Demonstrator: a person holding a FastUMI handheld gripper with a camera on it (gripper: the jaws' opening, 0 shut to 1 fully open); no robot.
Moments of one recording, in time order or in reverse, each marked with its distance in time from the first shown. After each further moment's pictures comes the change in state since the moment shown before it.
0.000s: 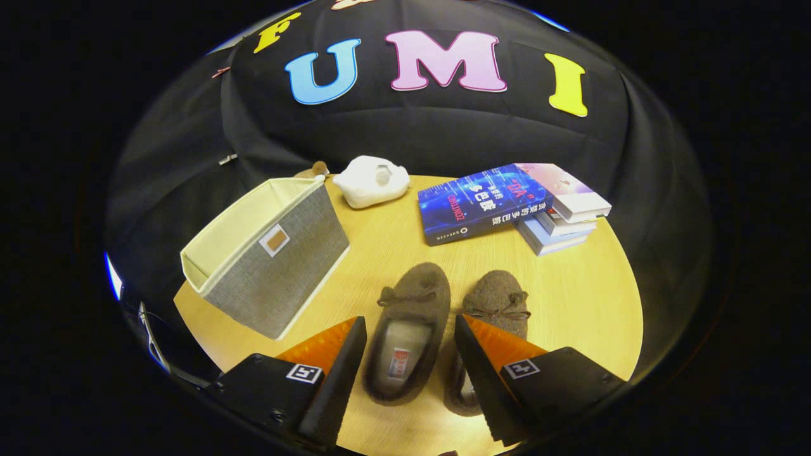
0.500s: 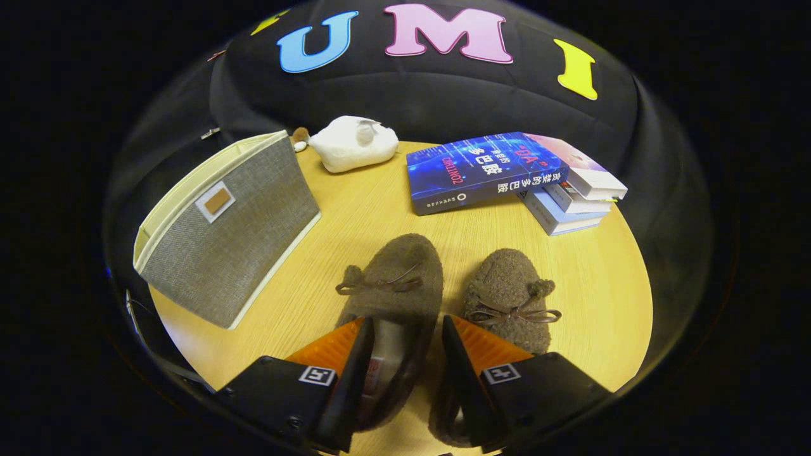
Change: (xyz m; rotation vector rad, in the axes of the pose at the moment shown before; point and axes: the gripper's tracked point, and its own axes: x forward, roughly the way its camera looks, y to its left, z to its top) arm 0.071 -0.027 -0.030 -0.016 0.106 -0.072
